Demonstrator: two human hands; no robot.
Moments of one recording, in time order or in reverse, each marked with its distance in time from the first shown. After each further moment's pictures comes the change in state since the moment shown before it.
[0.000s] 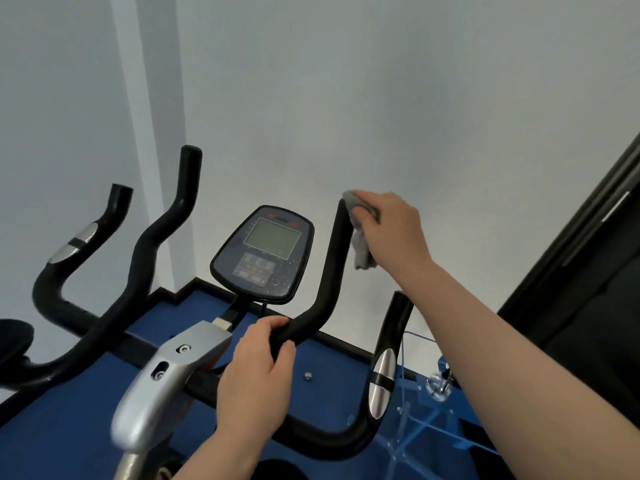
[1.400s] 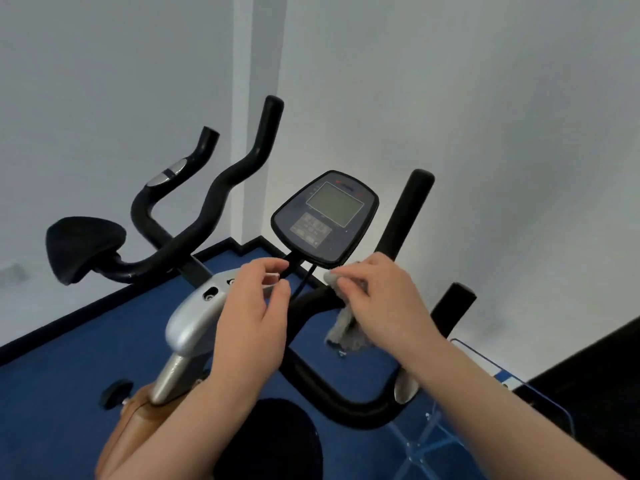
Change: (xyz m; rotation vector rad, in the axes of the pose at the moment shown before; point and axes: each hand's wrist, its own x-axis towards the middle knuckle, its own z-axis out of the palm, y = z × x) left_hand -0.015 -0.002 -0.024 -0.197 0.370 0.045; right_hand -0.103 -0.008 0.048 -0.026 -0.407 -0.169
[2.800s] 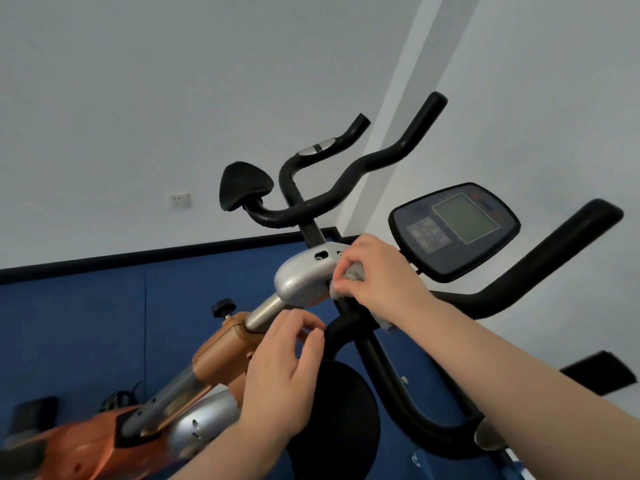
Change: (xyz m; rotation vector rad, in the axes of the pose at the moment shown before) left_hand -0.093 -0.039 -0.020 0.078 0.292 -0.170; right_hand 0.045 -0.052 0.076 0.055 -0.504 -0.491
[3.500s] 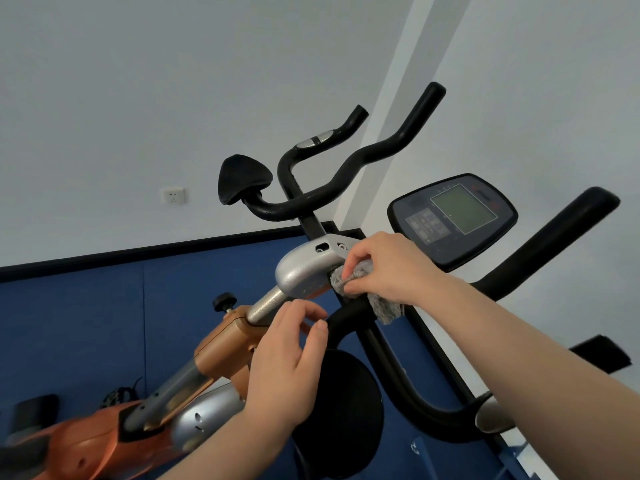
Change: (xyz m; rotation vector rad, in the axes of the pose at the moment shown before) left_hand 0.000 -0.007 0.001 0.002 -0.024 0.021; right_hand -0.001 -0.002 -0.019 -0.107 -0.149 0.087
